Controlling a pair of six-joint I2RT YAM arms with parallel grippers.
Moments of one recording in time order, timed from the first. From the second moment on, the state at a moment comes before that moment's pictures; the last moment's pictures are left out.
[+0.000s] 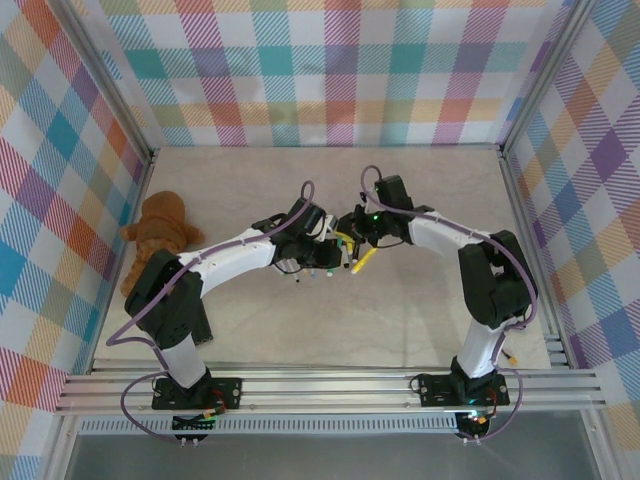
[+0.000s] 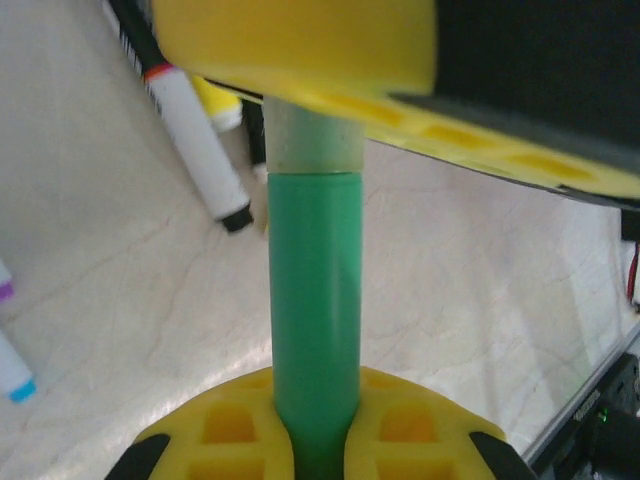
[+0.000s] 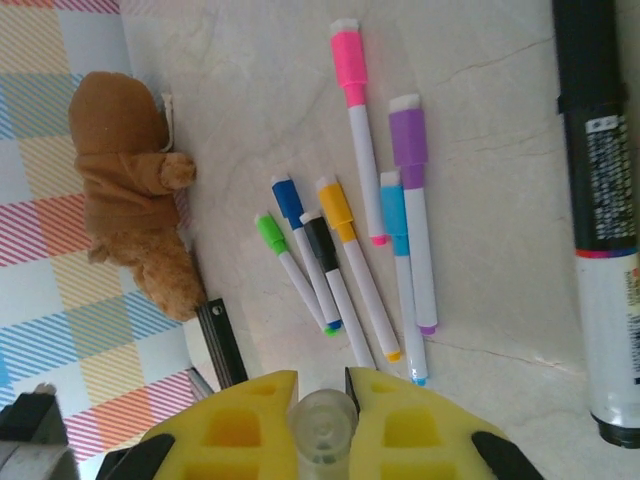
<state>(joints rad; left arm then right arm) -0.68 1.72 1.19 -0.41 0.35 -0.55 0.40 1.81 1.18 -0.21 -0.68 0.89</state>
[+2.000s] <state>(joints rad) -0.13 2.40 2.04 -1.05 -0.31 -0.34 -0.02 2.25 1.81 -0.85 0.09 0.42</state>
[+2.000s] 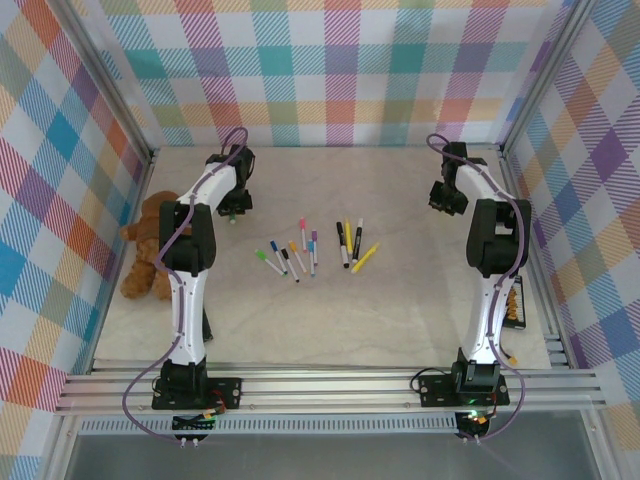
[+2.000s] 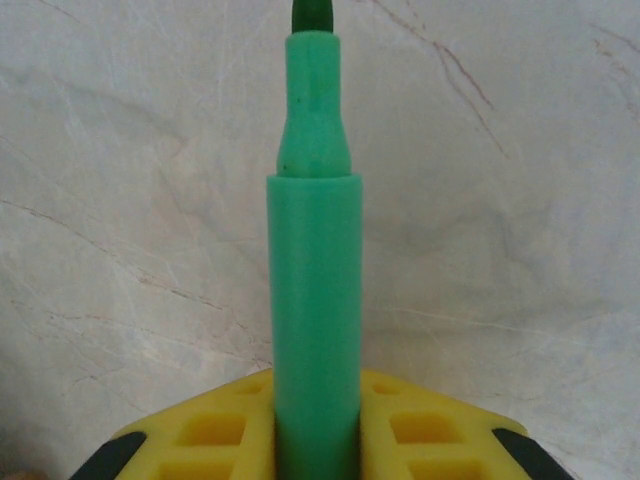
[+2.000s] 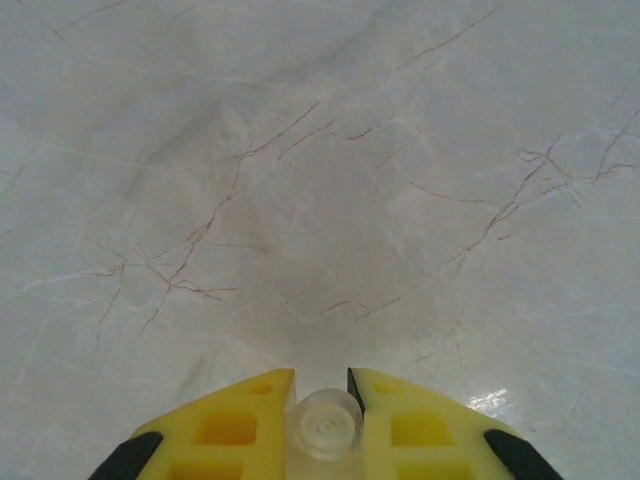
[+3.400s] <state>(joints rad) -0.71 1.85 1.57 -0.71 -0.10 -0.42 0.12 1.49 1.07 -0.65 -0.17 0.49</state>
